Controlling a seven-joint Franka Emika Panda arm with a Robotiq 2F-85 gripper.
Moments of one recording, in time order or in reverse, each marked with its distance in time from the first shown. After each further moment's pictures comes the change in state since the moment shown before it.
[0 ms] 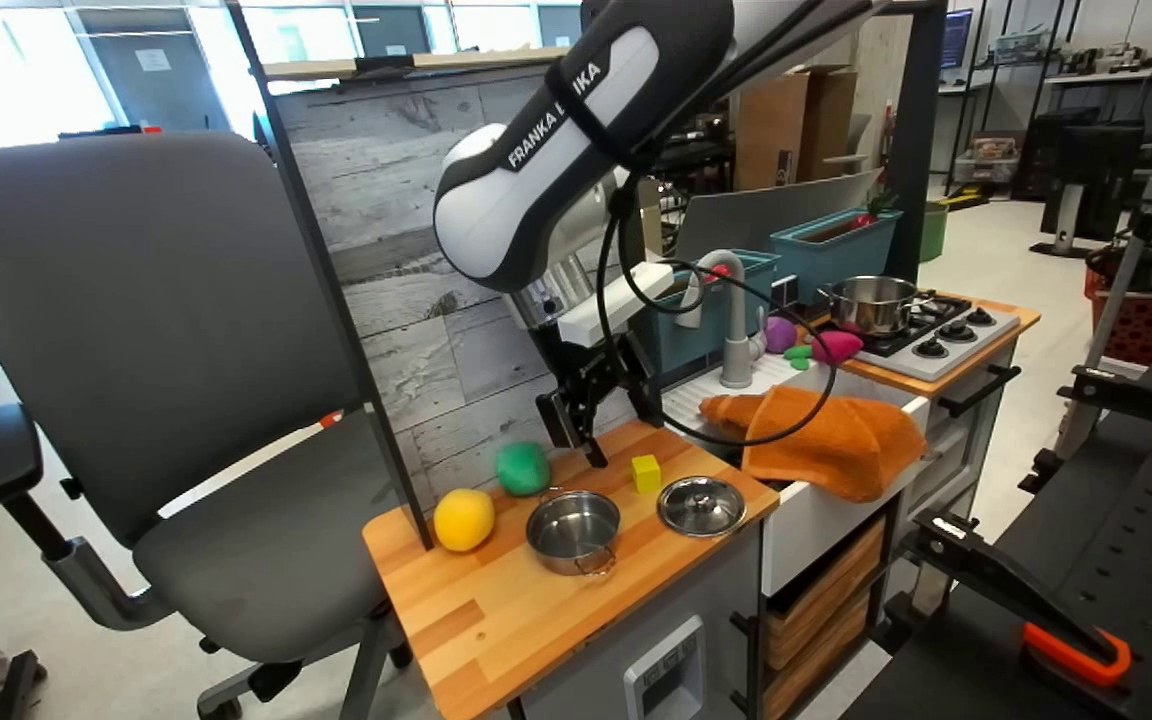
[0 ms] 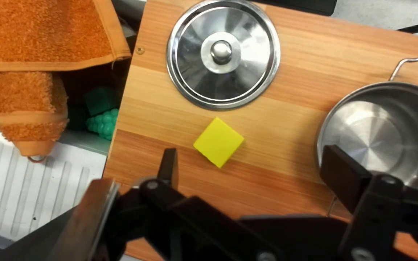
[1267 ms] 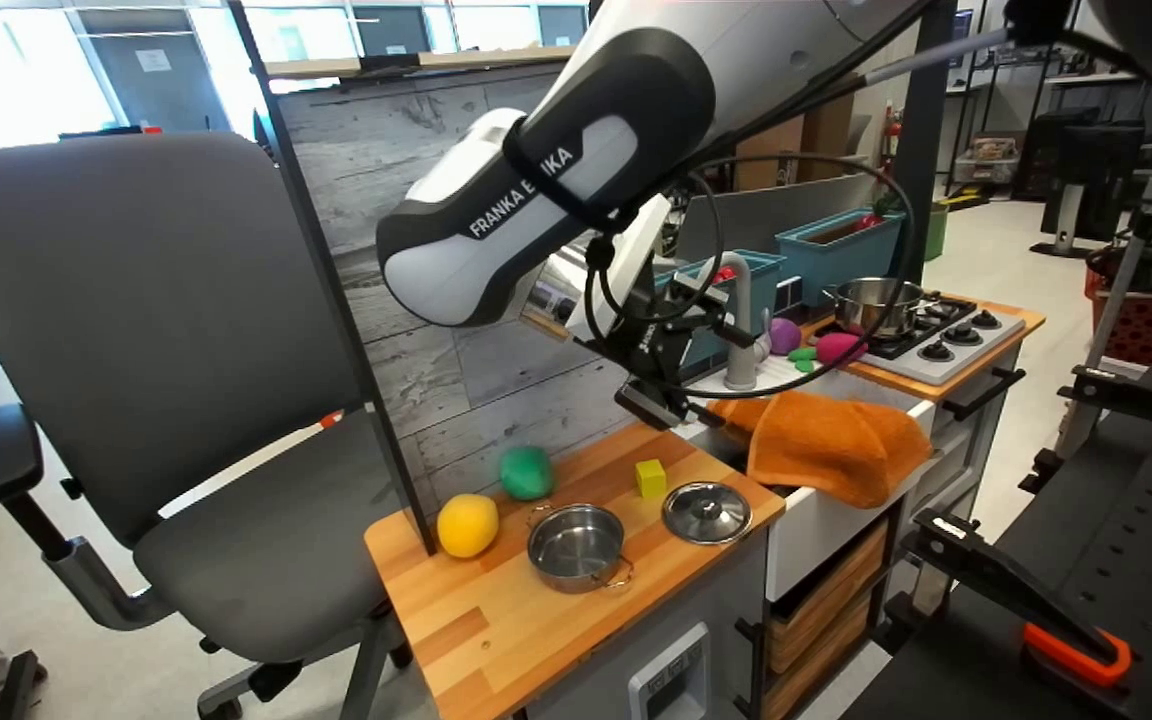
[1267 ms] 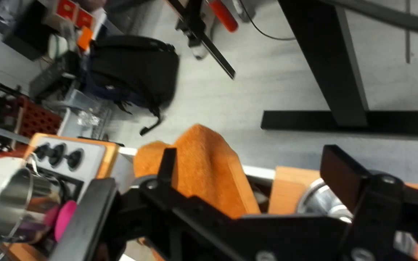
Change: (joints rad) arm 0.141 0.124 -0.175 0.261 -0.159 -0.684 0.166
